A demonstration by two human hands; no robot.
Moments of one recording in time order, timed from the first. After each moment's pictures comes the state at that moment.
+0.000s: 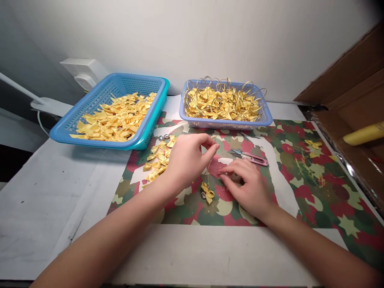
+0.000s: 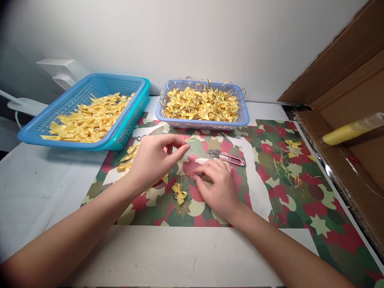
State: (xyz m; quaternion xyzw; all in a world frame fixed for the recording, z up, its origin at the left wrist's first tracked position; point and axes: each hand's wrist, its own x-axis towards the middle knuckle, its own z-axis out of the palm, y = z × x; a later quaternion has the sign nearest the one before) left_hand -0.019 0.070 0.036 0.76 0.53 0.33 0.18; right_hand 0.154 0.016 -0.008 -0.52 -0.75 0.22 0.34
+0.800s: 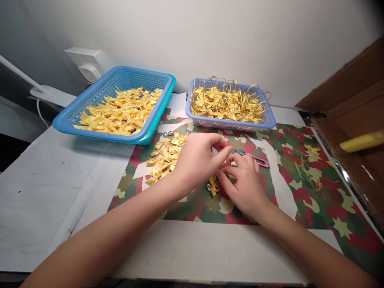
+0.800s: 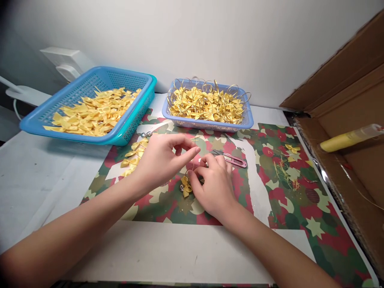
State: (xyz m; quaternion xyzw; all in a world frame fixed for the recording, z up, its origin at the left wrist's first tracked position) left_hand -0.014 0.061 0.048 0.73 0.50 0.36 0.29; right_hand 0.133 0.017 0.004 -0.58 -0.77 0.15 0.23
